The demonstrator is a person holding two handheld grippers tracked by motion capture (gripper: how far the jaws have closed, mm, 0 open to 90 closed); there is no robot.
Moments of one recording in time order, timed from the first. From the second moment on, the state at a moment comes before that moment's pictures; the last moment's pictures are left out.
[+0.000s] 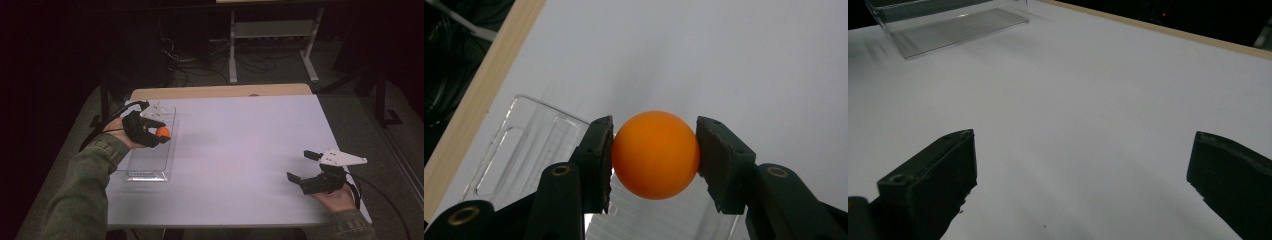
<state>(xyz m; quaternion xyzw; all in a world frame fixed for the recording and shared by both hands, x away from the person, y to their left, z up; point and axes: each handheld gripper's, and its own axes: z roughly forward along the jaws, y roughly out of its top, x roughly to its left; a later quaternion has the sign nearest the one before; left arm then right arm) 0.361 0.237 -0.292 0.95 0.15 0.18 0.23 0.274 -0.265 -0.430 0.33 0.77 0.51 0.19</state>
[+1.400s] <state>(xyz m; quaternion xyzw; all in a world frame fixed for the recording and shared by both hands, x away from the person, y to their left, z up) 0.356 0.243 -0.295 0.97 0.13 0.11 0.18 0.273 -0.264 -0.430 0.33 0.77 0.51 0.18</state>
